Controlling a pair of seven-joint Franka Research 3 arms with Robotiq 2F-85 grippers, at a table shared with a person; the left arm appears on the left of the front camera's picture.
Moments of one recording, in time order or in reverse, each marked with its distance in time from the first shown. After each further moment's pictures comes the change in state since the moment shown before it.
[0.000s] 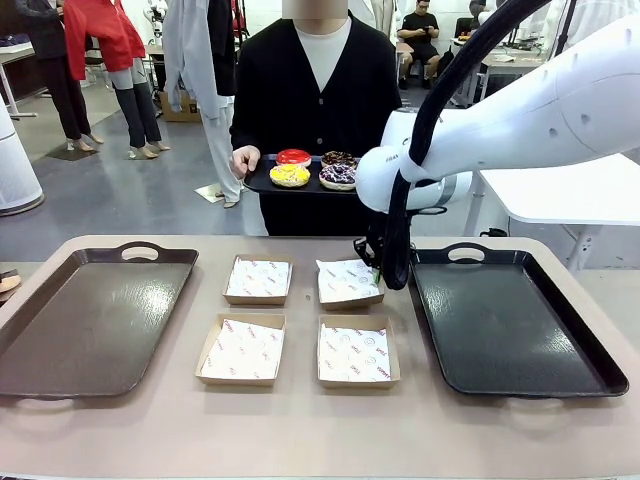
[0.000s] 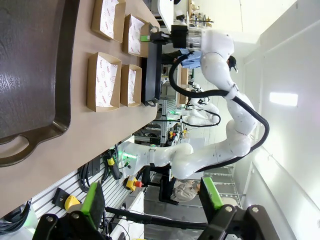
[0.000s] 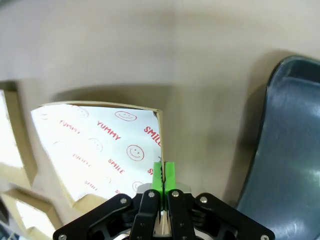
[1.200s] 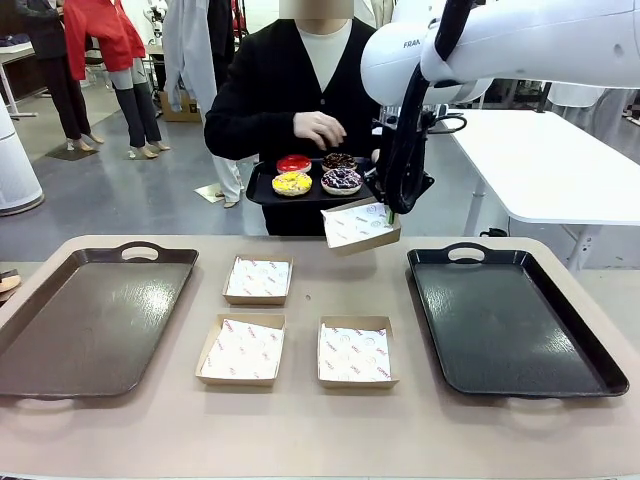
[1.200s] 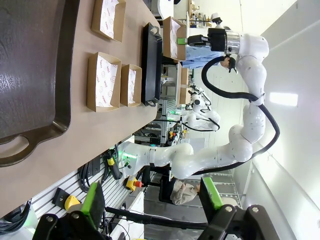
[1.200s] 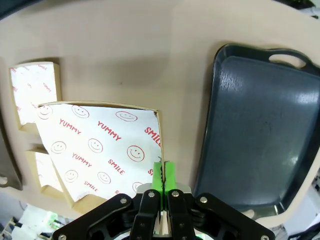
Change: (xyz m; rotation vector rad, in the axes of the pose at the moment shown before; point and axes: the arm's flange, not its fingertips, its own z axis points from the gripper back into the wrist) left arm 0.000 0.000 0.000 0.000 0.000 0.000; right arm 0.000 0.005 0.135 -0.055 0.040 0.020
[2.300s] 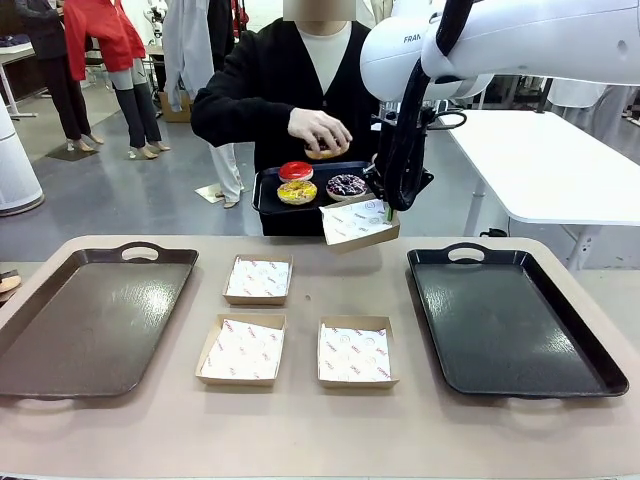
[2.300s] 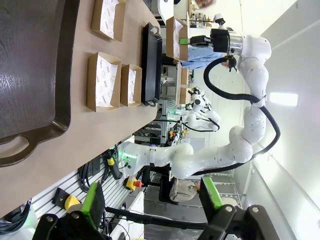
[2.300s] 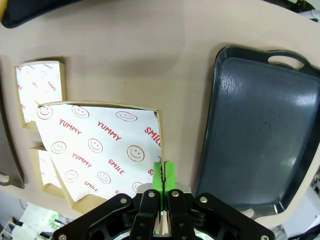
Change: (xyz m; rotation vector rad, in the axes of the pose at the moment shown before) left arm 0.000 0.000 0.000 0.000 0.000 0.000; right arm -0.004 0.002 0.009 0.004 -0.014 0.006
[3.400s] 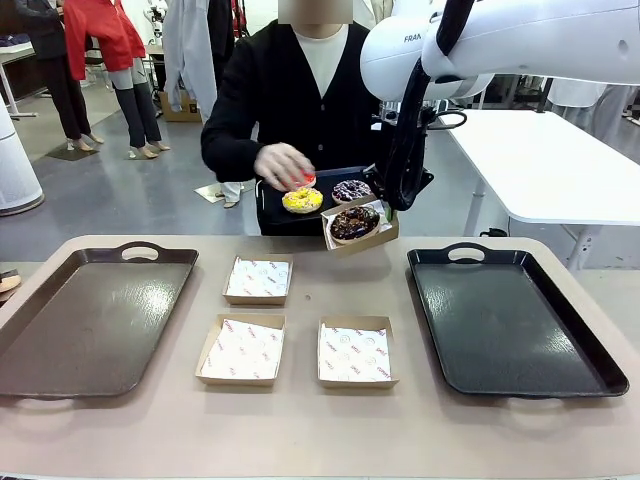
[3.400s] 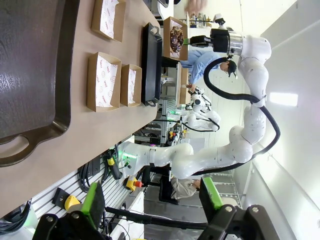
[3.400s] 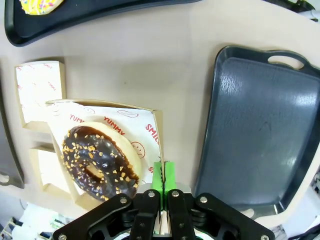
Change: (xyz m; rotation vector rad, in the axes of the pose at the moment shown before) left arm 0.000 0.000 0.000 0.000 0.000 0.000; right arm 0.000 0.000 0.000 0.000 0.000 0.000
